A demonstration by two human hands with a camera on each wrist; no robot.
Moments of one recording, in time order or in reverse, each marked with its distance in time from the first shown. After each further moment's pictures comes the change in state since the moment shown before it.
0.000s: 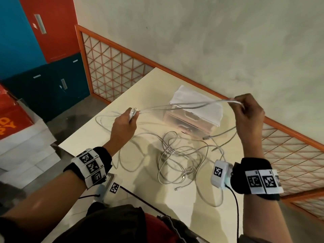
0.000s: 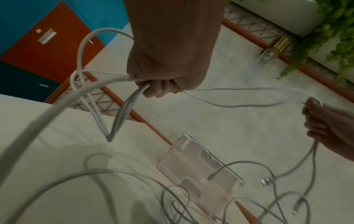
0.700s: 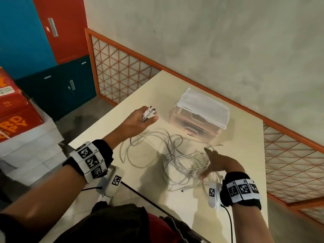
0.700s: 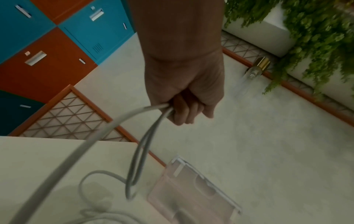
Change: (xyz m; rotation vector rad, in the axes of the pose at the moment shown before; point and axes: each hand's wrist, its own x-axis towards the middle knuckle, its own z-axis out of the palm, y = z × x) left_hand 0.008 0.020 -0.031 -0.172 -0.432 0.029; right_hand -0.069 0.087 0.046 -0.774 -1.268 0.615
